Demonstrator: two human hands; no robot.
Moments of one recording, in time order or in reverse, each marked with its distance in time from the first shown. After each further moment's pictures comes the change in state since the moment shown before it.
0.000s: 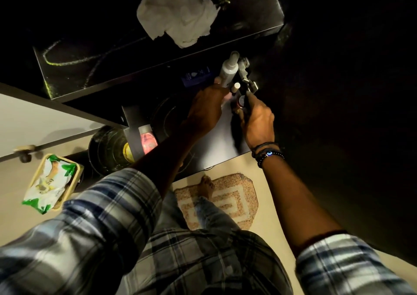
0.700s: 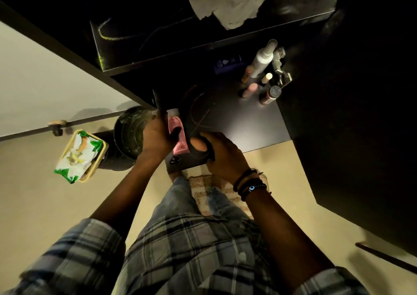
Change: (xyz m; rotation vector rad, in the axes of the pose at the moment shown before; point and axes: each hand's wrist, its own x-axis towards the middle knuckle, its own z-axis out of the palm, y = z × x) left_hand -0.150 -0.067 -0.073 -0.035 0.035 -0.699; right_hand -0.107 -0.057 0.054 0.088 -0.677 -0.179
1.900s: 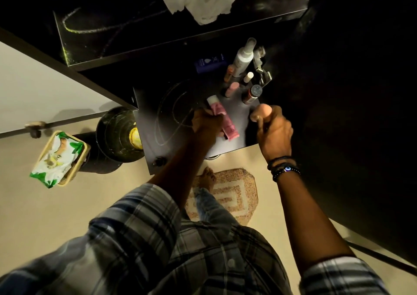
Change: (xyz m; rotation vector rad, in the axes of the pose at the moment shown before) left_hand 0.021 0.110 0.112 -0.852 -0.215 -0.466; right_hand -0.003 0.084 -0.094 -0.163 0.647 0.287
